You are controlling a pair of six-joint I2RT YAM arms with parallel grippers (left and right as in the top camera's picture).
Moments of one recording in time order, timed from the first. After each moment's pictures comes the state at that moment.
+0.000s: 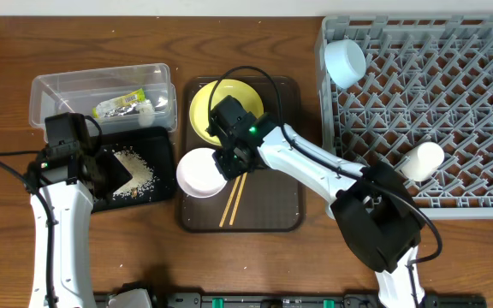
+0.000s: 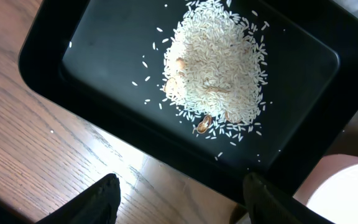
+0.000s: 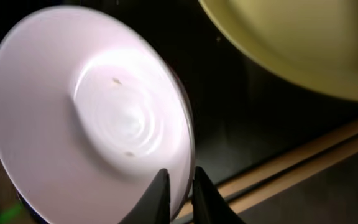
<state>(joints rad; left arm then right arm) 0.28 1.27 1.00 -1.02 -0.08 -0.44 0.78 2.10 1.56 -0.72 -0.24 0.28</state>
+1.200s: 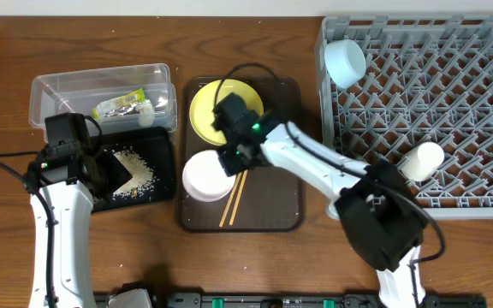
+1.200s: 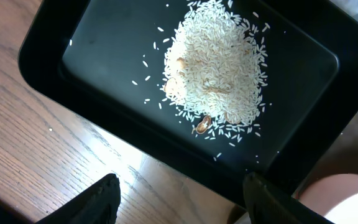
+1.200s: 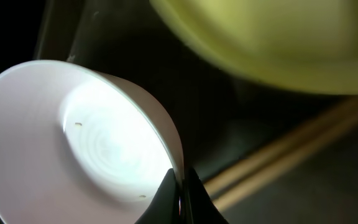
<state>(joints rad) 0.28 1.27 1.00 -1.02 -0.08 -0.46 0.75 2.08 1.56 -0.72 -0.22 0.33</state>
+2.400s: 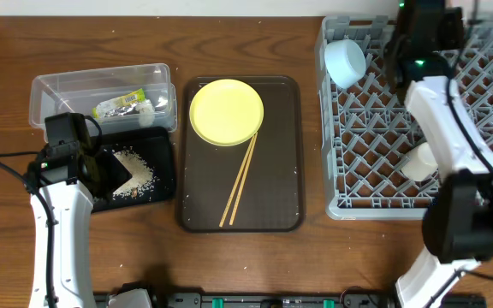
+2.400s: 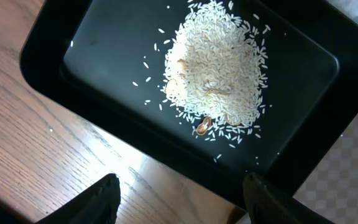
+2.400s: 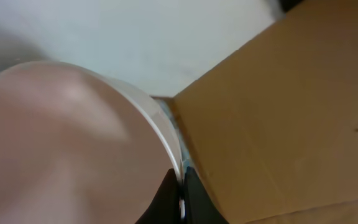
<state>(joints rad) 0.28 1.27 1.00 -1.02 -0.08 -0.46 0.09 1.91 1.57 -0.06 0.90 -0.46</state>
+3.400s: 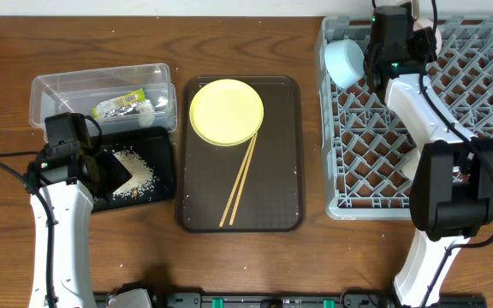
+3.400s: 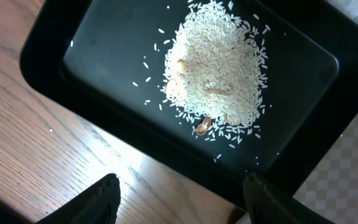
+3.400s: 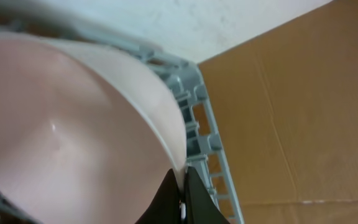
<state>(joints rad) 0.28 1.27 1.00 -1.02 -0.08 -0.46 0.12 2.07 1.58 -0.14 0.96 -0.45</state>
